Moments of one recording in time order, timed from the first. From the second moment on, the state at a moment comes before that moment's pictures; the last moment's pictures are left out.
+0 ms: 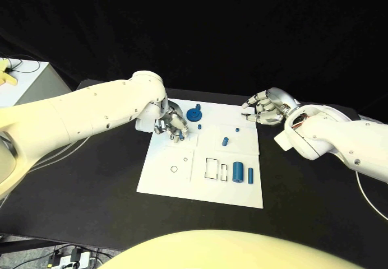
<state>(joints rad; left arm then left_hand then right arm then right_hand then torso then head) 1.32 -0.55 -0.05 1.15 -1.02 0.59 -0.54 0.72 0.03 0.87 0.07 0.23 0.95 0.04 0.88 0.31 1.35 -0.04 1.17 0.97 1.47 -0.08 1.57 1.31 0.10 1.32 0.03 1.35 1.10 1.25 -0.81 -0.12 1.49 -0.89 -0.45 -0.10 1.43 -0.21 0.25 0.28 0.50 0.83 0.17 0.35 0.20 1.25 0.08 1.28 1.22 1.47 0.00 1.53 1.31 0.04 1.47 0.10 1.40 1.31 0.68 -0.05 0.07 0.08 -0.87</state>
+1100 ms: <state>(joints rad) 1.32 -0.54 -0.06 1.14 -1.03 0.60 -0.54 0.73 0.03 0.87 0.07 0.23 0.95 0.04 0.88 0.30 1.35 -0.04 1.17 0.97 1.47 -0.08 1.57 1.31 0.10 1.32 0.03 1.35 1.10 1.25 -0.81 -0.12 1.49 -0.89 -0.45 -0.10 1.43 -0.22 0.26 0.28 0.51 0.83 0.17 0.35 0.20 1.25 0.08 1.28 1.22 1.47 0.00 1.53 1.31 0.04 1.47 0.10 1.40 1.31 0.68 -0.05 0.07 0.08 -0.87</state>
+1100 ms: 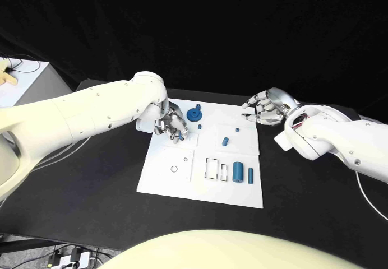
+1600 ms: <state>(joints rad) 1.32 -0.54 -0.06 1.13 -1.03 0.61 -0.53 0.73 0.02 0.87 0.07 0.23 0.95 0.04 0.88 0.30 1.35 -0.04 1.17 0.96 1.47 -0.08 1.57 1.31 0.10 1.32 0.03 1.35 1.10 1.25 -0.81 -0.12 1.48 -0.89 -0.45 -0.10 1.43 -0.22 0.26 0.28 0.51 0.83 0.17 0.35 0.20 1.25 0.08 1.28 1.22 1.47 0.00 1.53 1.31 0.04 1.47 0.10 1.40 1.31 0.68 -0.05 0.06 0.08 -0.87</state>
